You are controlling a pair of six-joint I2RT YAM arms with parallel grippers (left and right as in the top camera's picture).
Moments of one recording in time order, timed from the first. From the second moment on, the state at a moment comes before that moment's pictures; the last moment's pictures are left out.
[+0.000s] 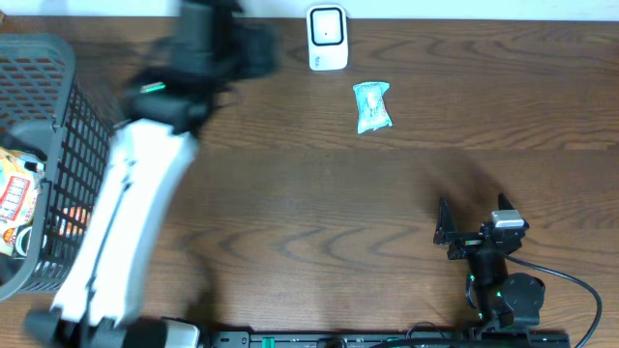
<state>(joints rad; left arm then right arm) -0.21 1.56 1.72 -0.75 0.04 -0.37 -0.01 0.01 0.01 -0.07 -0.09 0.04</state>
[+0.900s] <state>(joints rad) 0.74 1.66 1.67 -1.25 -0.20 -0.46 -0.01 0.01 0.01 -0.07 -0.09 0.04</state>
